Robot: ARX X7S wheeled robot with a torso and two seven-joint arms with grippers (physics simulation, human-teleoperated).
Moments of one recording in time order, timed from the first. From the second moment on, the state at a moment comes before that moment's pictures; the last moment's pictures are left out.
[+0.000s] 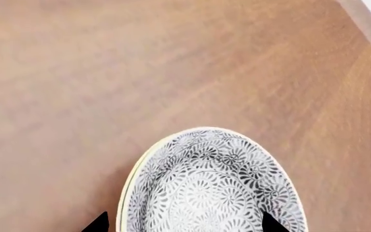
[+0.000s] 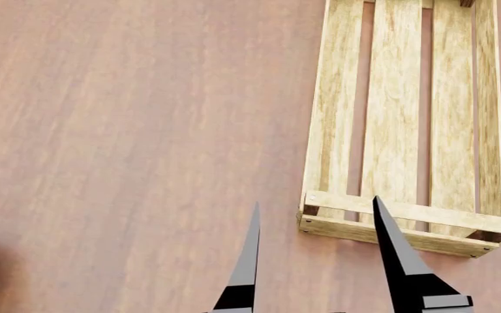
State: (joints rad) left arm -0.05 -0.61 -0.01 0.07 -1.40 -0.08 -0.38; right arm 0.24 0.59 -0.56 -0.92 0.42 0.37 0.78
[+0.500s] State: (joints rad) left arm -0.07 -0.60 0.00 0.02 -1.40 -0.08 -0.37; right arm 0.25 0.59 -0.56 -0.92 0.42 0.37 0.78
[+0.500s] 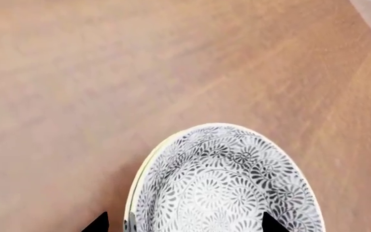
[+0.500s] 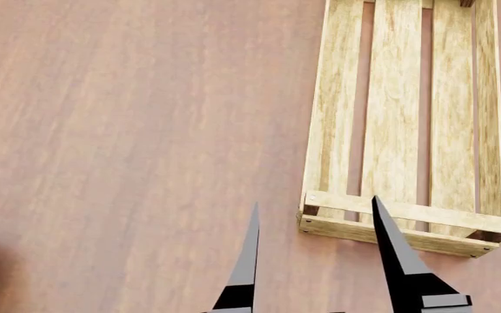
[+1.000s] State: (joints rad) left arm -0.11 -0.58 0.02 -0.02 -1.39 -0.09 -0.36; right arm 0.25 0.59 -0.56 -0.92 0.42 0.37 0.79
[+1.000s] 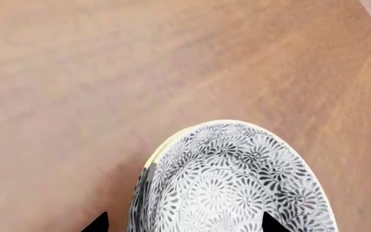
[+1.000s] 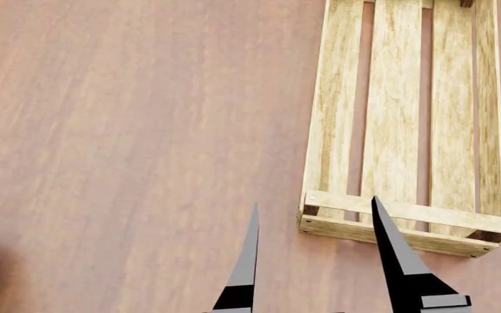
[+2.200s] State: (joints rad) left arm -0.16 -0.70 0.11 0.38 -1.18 -0.16 -0.51; right arm 0.26 0.61 -0.56 -0.93 0.43 0.37 0.80
